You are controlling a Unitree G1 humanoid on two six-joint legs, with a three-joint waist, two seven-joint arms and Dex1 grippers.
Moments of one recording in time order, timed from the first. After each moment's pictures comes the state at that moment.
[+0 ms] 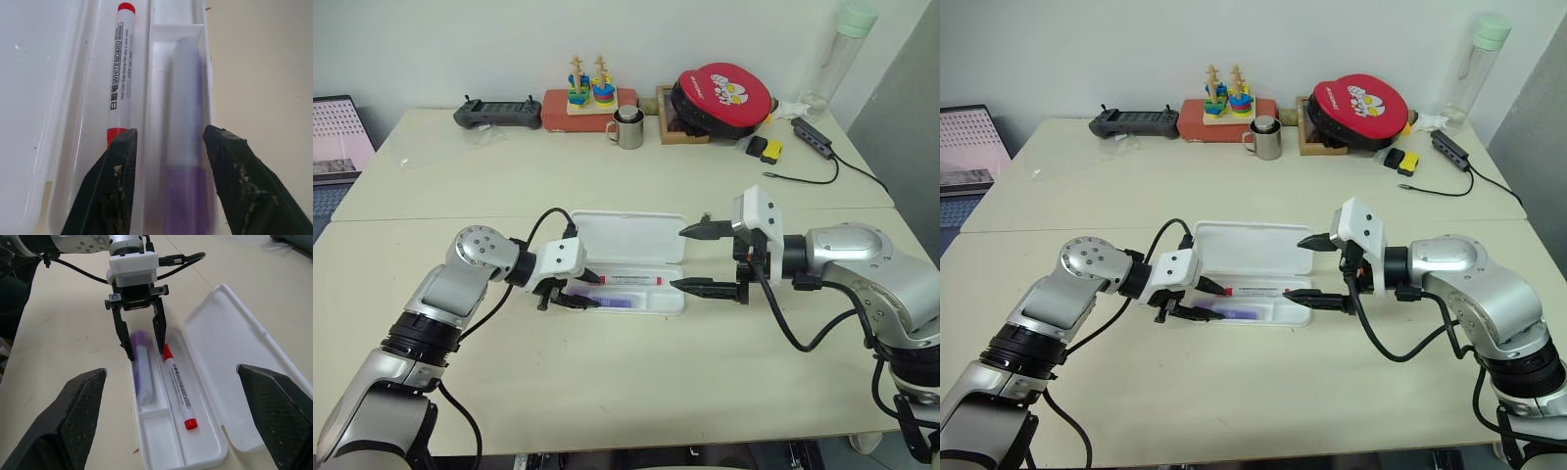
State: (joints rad) left arm -0.58 0.80 -0.29 0.15 -0.11 0.17 -1.41; right arm -0.57 -0.73 0.14 -0.47 0.59 0.79 0.92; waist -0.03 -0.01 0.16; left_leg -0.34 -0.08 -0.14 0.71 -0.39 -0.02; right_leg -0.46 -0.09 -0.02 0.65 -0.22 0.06
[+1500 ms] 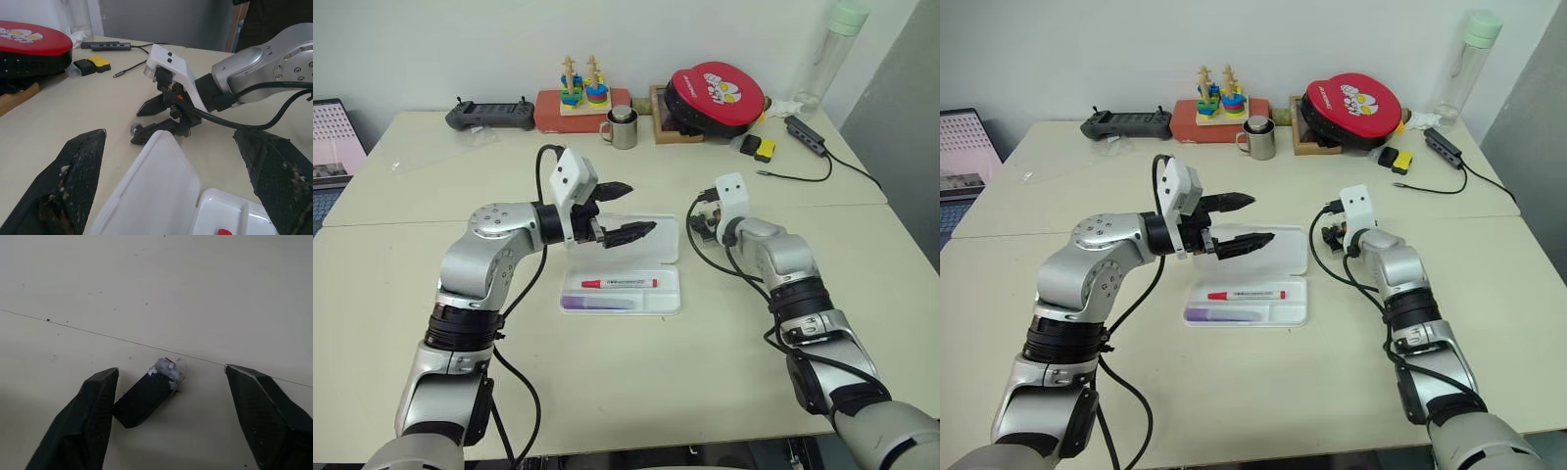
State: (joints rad) left arm -0.67 0.52 -0.04 -0.04 -0.40 0.54 -0.95; right arm -0.84 -0.23 0.07 0.48 0.13 0.68 0.22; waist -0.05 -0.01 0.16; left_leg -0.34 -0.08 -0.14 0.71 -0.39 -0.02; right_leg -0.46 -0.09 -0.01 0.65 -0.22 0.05
